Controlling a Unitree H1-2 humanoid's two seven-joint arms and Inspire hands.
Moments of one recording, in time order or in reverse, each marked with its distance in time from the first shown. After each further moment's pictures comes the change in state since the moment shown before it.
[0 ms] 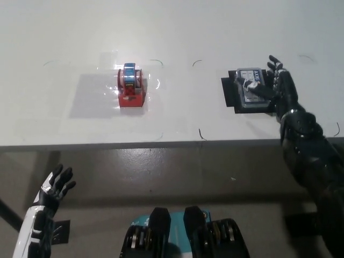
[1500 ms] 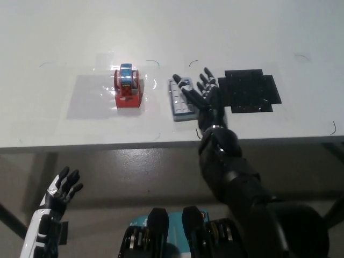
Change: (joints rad) left_arm 0.025 -0.025 -0.024 -0.021 -0.012 0.000 -0.004; right_arm -0.032 0.322 -0.180 -0.004 0.191 -0.088 -0.090
